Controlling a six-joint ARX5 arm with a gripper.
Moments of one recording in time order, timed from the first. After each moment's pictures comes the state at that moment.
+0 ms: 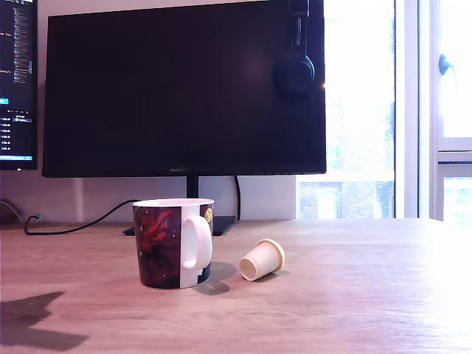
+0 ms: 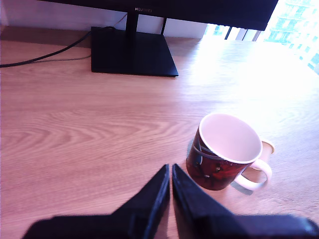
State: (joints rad) arm -0.46 0.41 0.38 -0.36 -0.01 -0.31
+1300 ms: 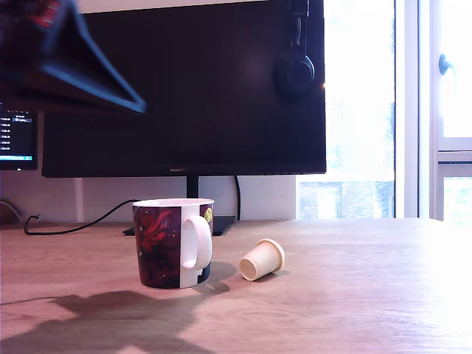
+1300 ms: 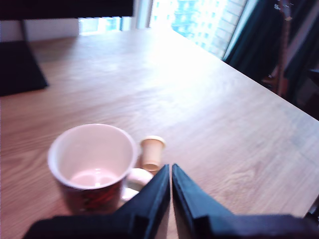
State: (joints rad) arm -0.87 0.83 0.38 0.12 -0.03 -0.29
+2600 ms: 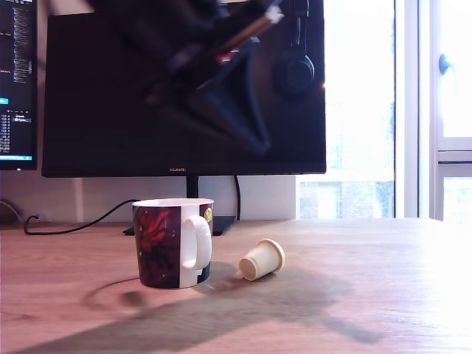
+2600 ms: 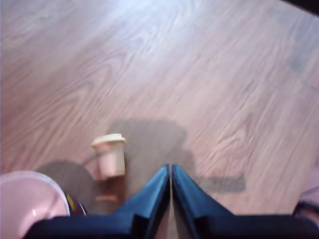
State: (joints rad) arm -0.96 1.43 0.98 -0.30 0.03 -0.05
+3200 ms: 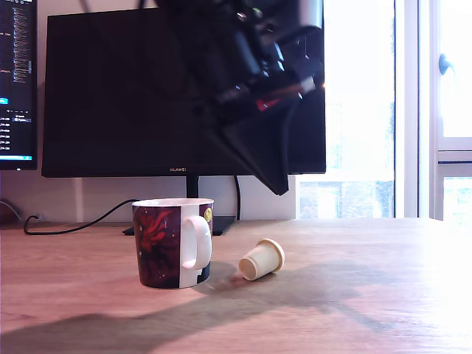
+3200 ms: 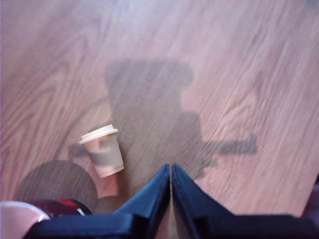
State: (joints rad) arm -0.95 1.73 1.33 -0.64 -0.01 0.17
